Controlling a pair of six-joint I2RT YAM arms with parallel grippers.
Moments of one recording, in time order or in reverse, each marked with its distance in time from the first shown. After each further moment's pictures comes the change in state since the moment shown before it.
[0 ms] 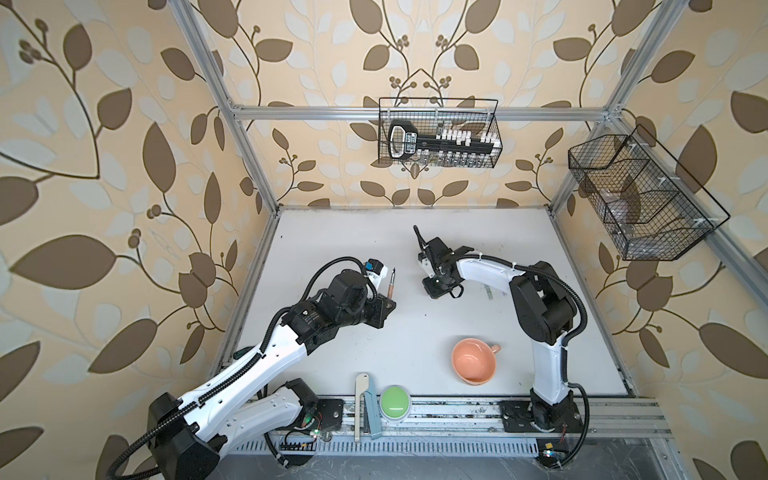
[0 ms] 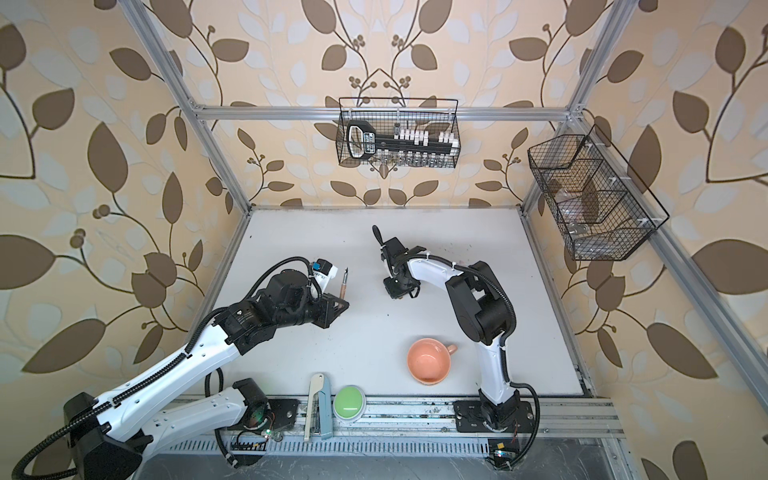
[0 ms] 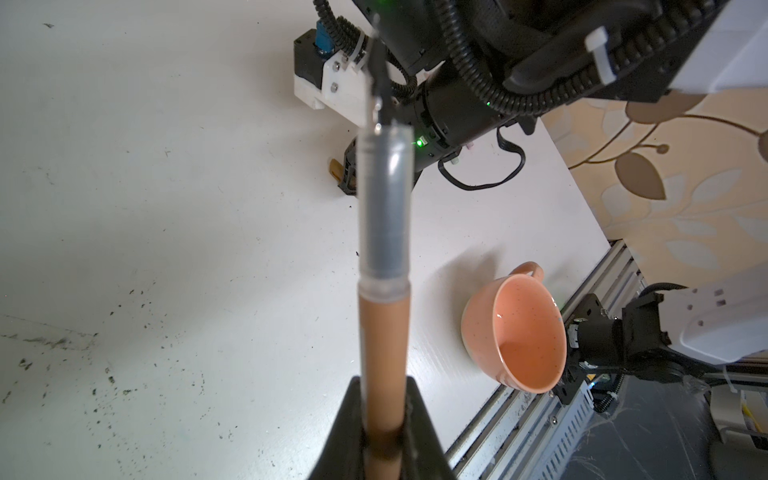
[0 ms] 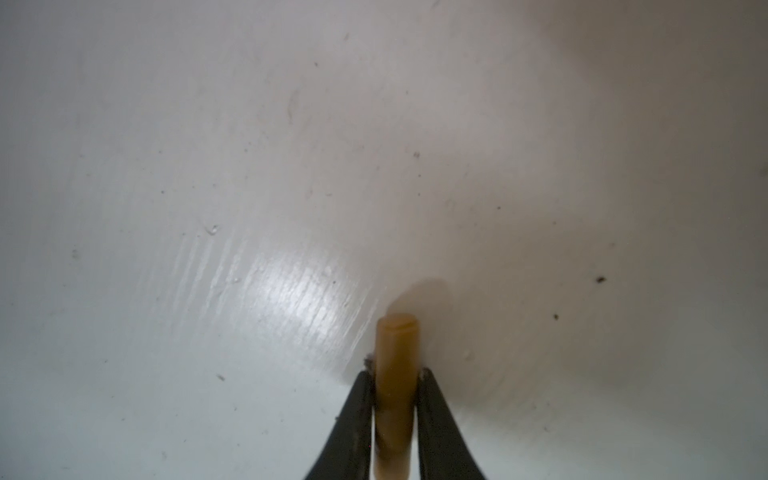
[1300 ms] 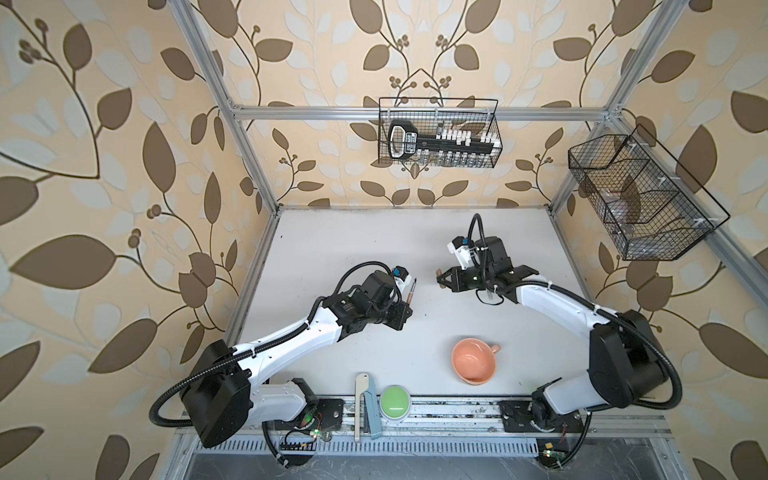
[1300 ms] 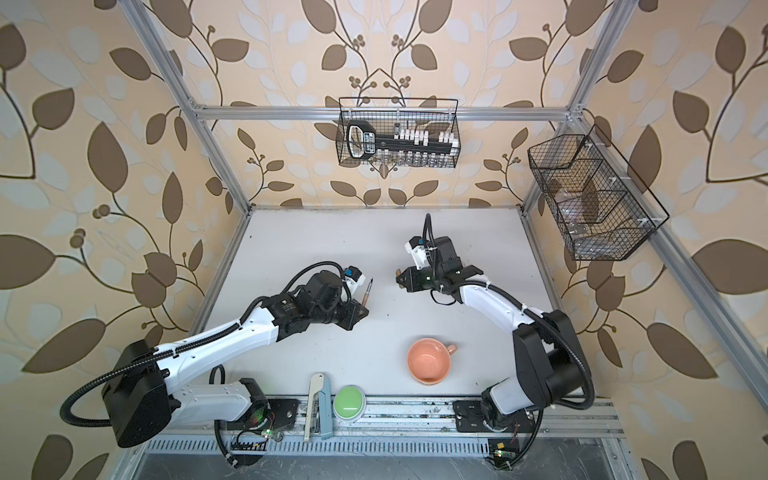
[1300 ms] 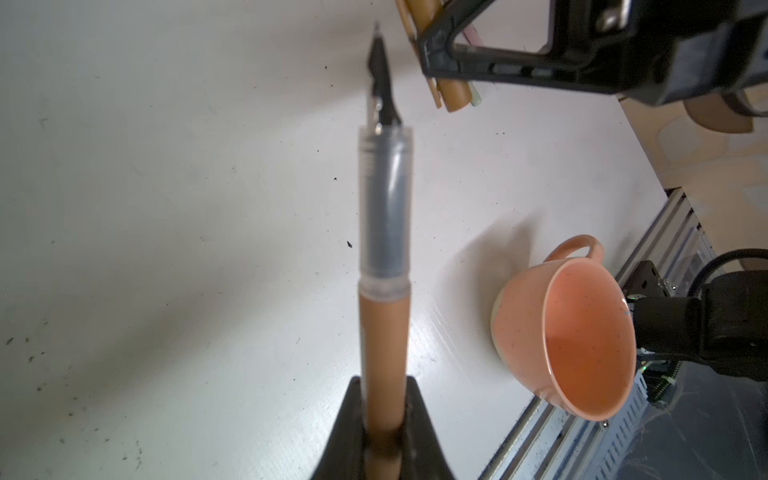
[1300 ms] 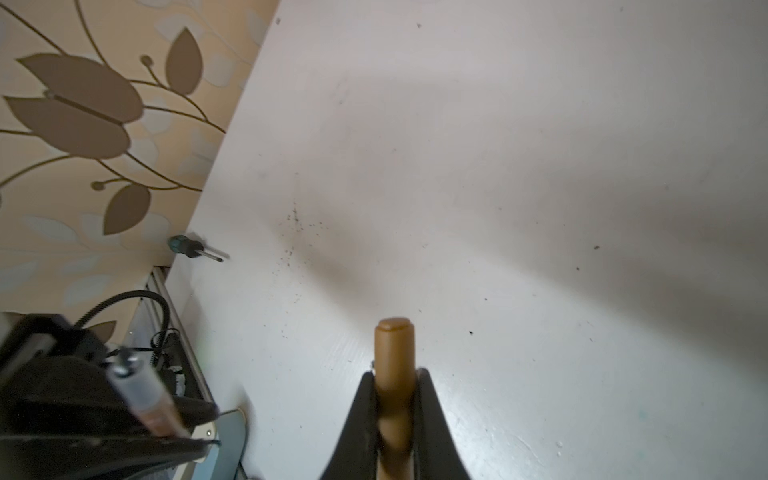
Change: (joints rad) left arm -0.095 0.292 -0.011 0.186 -0.011 0.047; right arm -0.169 -0.598 -0.518 0.516 -0.473 0.260
